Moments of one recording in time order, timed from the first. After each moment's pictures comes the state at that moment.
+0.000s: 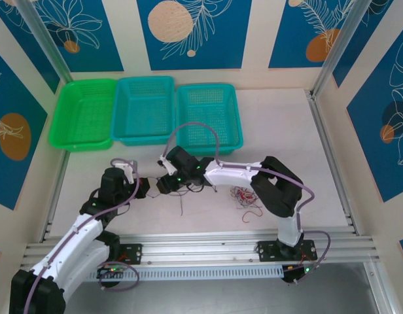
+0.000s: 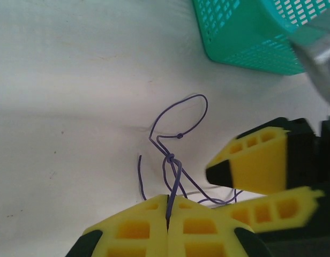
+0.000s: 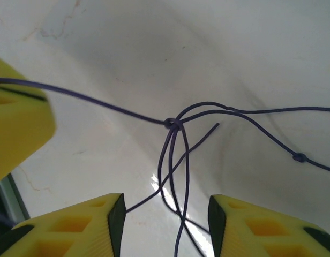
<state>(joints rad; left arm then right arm) -0.31 0.72 0.34 -0.28 0.23 -0.50 0.98 1.94 1.28 -0.22 -0.26 0.38</state>
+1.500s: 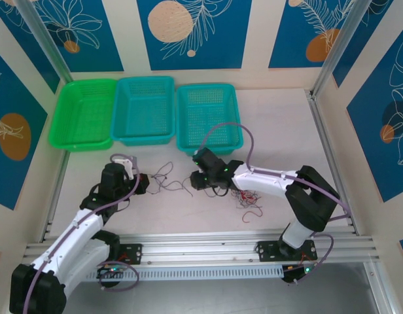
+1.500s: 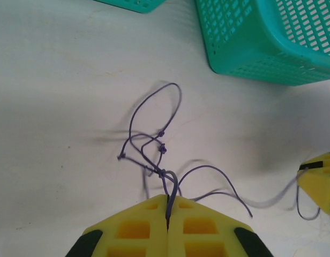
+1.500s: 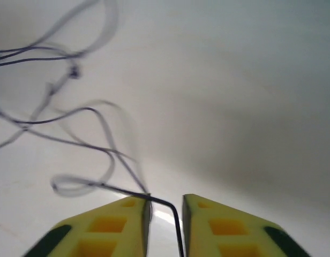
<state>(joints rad) -0.30 0.78 0.40 -0.28 0.22 -0.49 0.90 1.62 0.99 -0.33 0.01 0.56</state>
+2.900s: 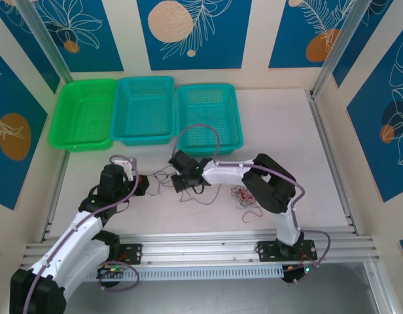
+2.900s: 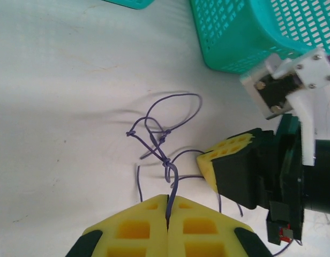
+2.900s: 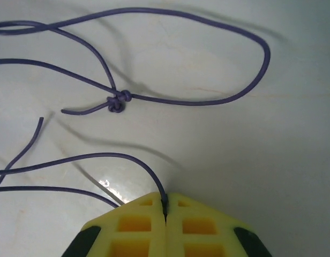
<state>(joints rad) -0.29 0.74 0.39 -0.32 0.21 -0.49 0.96 1.99 1.24 -0.30 0.02 0.45</state>
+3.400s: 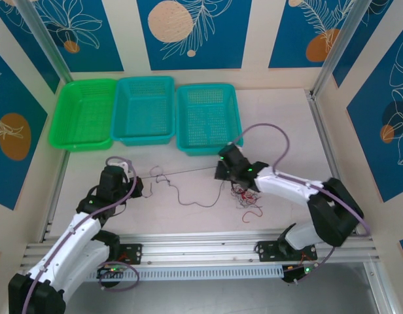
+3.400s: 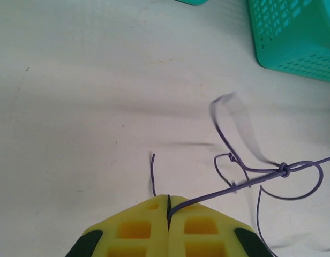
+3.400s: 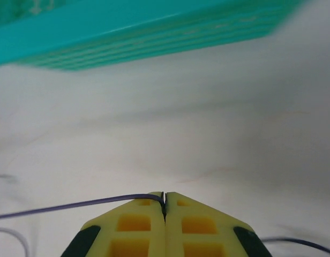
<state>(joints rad) -0.30 0.71 0.43 -0.46 0.06 -0.49 0.68 1.39 0.76 -0.29 0.16 0.77</state>
